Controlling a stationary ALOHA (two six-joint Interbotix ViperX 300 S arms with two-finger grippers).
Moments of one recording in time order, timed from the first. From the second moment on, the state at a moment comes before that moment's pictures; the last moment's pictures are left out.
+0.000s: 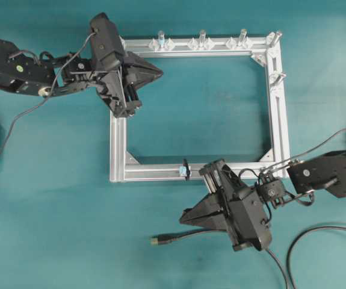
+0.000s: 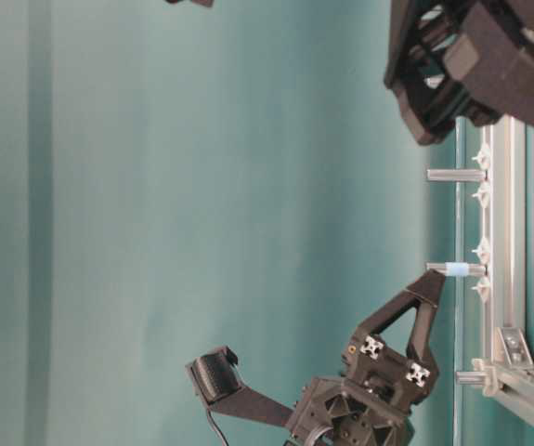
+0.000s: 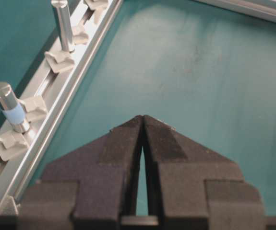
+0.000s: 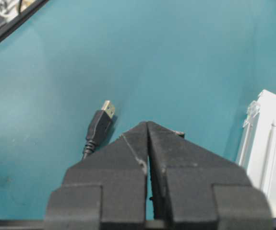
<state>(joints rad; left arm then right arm) 0.27 0.03 0.82 -0.07 -0.40 -0.01 0.29 0.16 0.76 -0.11 -0.62 0.02</state>
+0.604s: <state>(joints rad) 0.26 0.03 0.82 -0.07 -0.40 -0.01 0.31 0.19 0.75 -0.11 -0.62 0.02</state>
